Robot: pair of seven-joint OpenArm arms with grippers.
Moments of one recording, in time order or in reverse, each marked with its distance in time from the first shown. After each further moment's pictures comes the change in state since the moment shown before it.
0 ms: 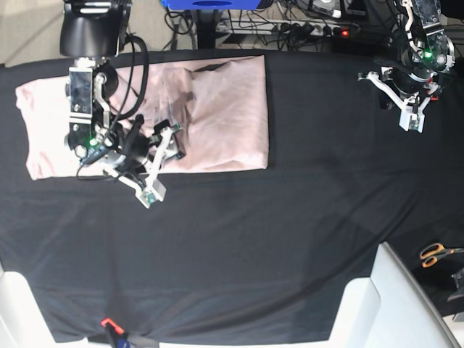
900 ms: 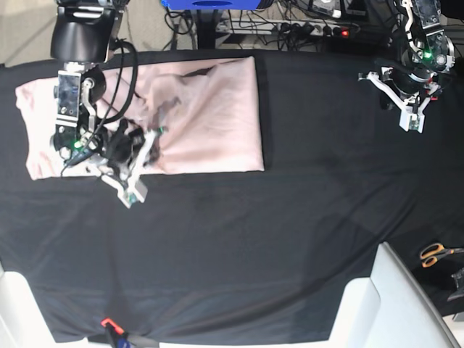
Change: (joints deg) left arm 0.0 0.0 0.1 0.0 0.2 0.0 0.0; right arm 0.0 1.6 4.4 0.2 -0.3 -0.2 -3.9
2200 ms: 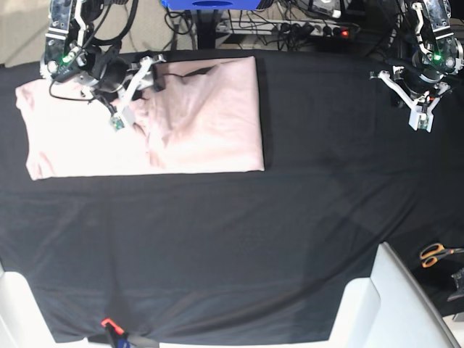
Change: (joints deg) left arm 0.0 -3.6 -0.6 -2.6 0.2 0.0 0.0; right arm -22.6 -1.2 2.1 16.3 10.8 -1.4 -0.7
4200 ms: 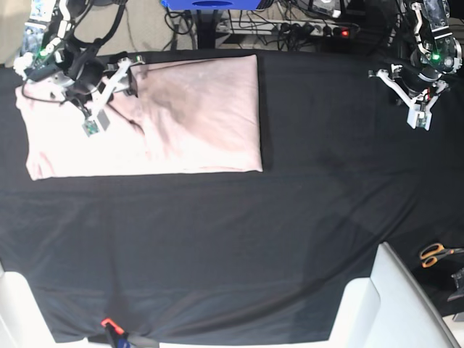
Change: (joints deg) left arm -0.1 0.6 0.6 0.1 -0.2 0.0 0.0; right arm -1.8 0.2 3.7 13.9 -0.1 1.2 -8.7
